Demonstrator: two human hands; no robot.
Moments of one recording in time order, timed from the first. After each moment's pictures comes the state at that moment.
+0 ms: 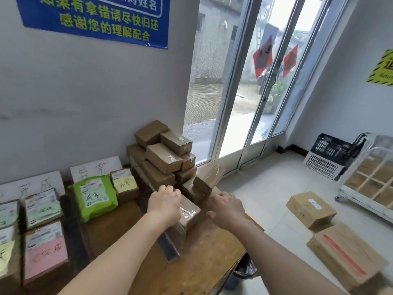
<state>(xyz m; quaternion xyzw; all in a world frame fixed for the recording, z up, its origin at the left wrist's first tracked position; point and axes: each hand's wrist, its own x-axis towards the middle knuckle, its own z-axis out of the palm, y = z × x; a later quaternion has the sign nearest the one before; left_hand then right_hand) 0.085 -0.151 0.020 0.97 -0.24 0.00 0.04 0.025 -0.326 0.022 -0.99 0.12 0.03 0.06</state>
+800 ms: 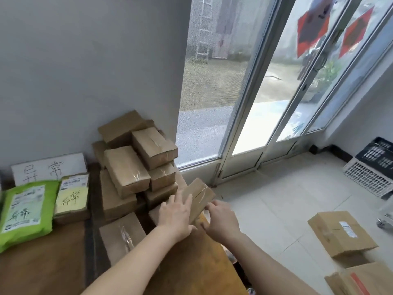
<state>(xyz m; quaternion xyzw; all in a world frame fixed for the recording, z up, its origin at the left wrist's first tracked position) 0.235 -0.356 -0.049 0.98 -0.16 -0.11 0.03 0.215 -0.504 -0.061 -0.99 0.00 0.06 0.08</state>
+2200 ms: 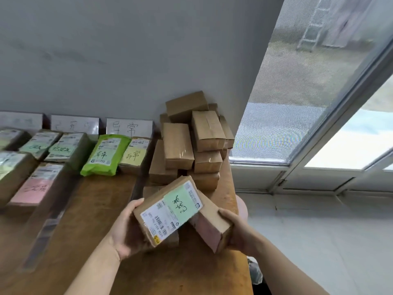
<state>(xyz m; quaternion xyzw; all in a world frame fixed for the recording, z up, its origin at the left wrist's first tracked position) 0.132 -0.246 -0.056 0.43 0.38 -0.13 0.81 0.258 -0.516 -0.124 -0.67 0.18 0.47 0.55</state>
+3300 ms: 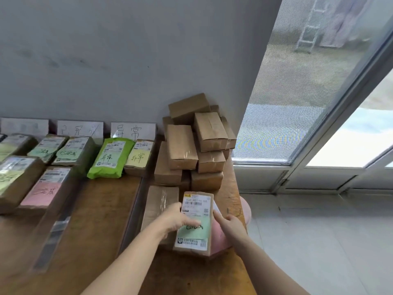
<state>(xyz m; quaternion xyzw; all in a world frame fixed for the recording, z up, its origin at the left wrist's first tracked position) 0.188 -0.292 -0.074 0.75 0.25 -0.24 0.57 0.229 -0.476 -0.106 -0.84 0.14 0.33 0.42</state>
